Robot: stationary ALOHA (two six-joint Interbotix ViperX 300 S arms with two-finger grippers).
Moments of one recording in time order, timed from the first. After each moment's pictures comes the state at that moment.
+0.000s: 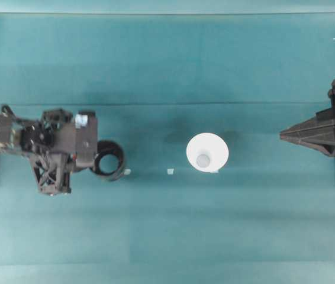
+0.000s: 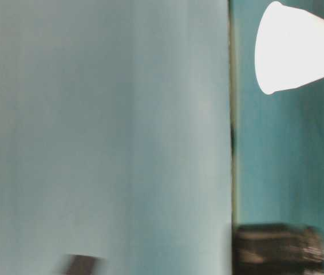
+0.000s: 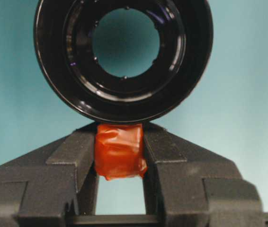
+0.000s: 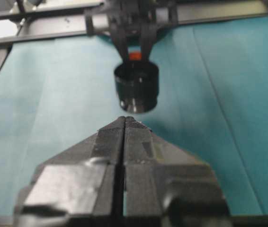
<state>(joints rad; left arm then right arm) 0.02 -0.32 0.82 0.02 0.53 -0.01 0.00 -0.99 1.17 0.02 -0.04 0.09</state>
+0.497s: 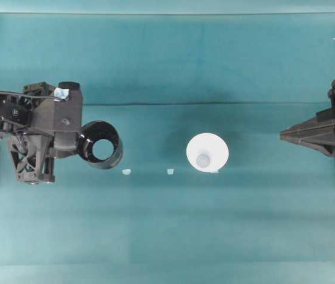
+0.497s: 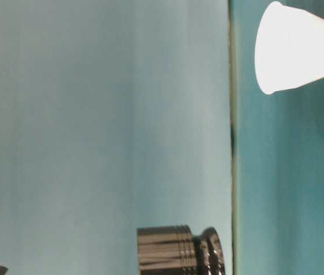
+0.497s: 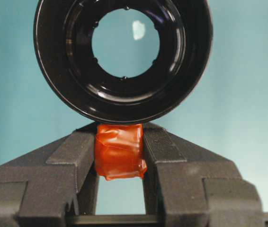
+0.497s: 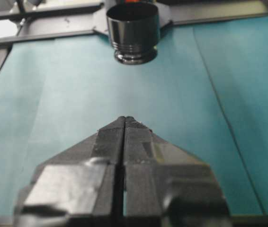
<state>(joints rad) 0.02 -0.45 0.68 0.02 0.78 0.01 0.00 -0.99 1.18 0.02 -0.04 0.09</state>
